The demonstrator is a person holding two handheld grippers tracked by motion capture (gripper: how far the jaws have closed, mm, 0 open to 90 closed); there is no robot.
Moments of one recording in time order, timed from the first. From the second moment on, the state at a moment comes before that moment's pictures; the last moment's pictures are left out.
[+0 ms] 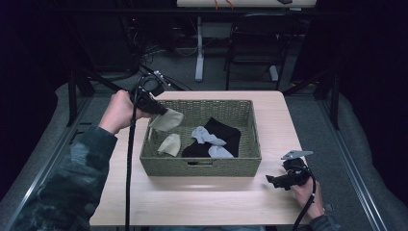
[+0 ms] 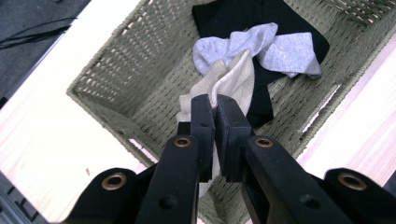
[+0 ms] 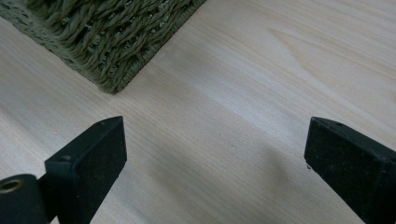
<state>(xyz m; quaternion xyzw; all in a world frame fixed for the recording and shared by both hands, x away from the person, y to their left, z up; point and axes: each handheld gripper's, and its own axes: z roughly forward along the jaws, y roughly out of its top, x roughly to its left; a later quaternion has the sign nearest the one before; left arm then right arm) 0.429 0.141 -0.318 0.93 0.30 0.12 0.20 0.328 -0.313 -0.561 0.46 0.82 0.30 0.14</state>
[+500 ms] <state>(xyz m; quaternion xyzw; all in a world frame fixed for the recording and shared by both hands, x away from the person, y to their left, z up) 0.428 0.168 -0.306 0.91 0.33 0.13 0.19 0.327 -0.314 -0.561 0.46 0.82 0.30 0.14</state>
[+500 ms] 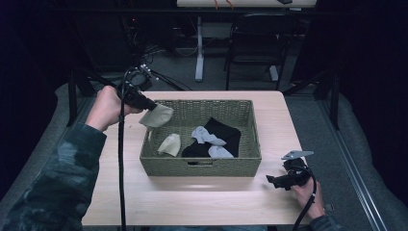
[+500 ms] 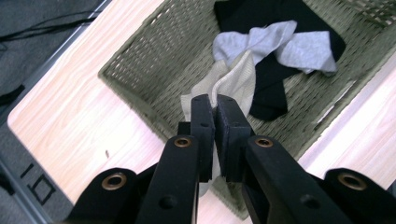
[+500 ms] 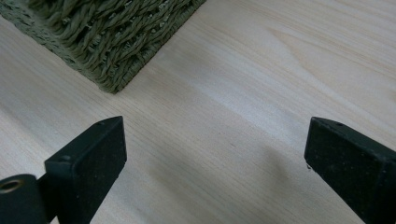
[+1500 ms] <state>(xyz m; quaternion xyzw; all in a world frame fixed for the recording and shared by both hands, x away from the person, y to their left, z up) 0.420 0.279 -0.338 0.87 0.45 0.15 0.16 0.321 -0.317 -0.559 0.46 0.82 0.30 0.14</state>
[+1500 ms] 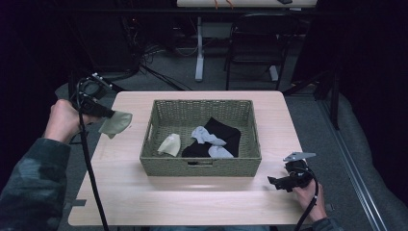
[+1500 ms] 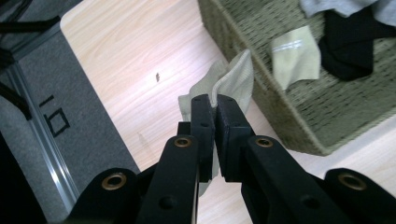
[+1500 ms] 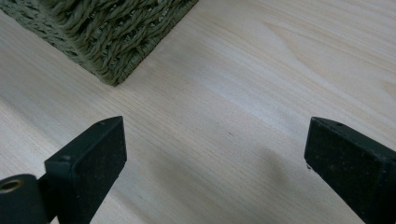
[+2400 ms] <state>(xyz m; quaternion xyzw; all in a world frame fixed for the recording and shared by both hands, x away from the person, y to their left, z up) 0.435 0.311 -0.492 0.84 0.53 0.06 0.12 0.321 -0.315 -0.559 0.46 0.82 0.30 0.14</state>
